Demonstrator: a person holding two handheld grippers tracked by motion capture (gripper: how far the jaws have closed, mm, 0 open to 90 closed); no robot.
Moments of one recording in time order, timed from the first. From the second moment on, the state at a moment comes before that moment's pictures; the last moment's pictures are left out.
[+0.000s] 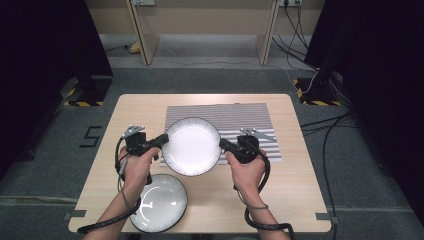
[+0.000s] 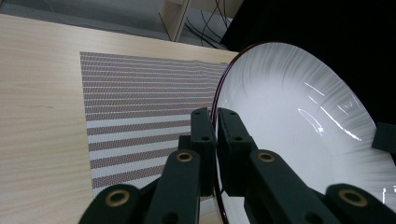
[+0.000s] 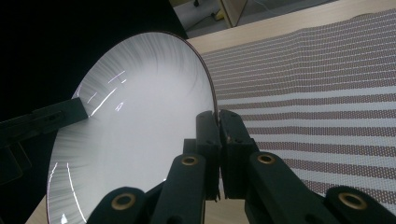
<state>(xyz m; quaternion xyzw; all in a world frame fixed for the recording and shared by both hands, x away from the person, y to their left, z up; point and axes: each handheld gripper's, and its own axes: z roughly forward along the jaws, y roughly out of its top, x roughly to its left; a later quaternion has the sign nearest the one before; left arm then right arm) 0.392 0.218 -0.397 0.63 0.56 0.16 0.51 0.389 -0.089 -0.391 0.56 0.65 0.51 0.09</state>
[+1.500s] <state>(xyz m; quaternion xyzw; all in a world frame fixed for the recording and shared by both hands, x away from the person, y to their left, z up) 0.408 0.209 -0.395 0.63 0.56 0.17 0.52 0.404 -0.094 -0.386 0.56 0.64 0.50 0.11</state>
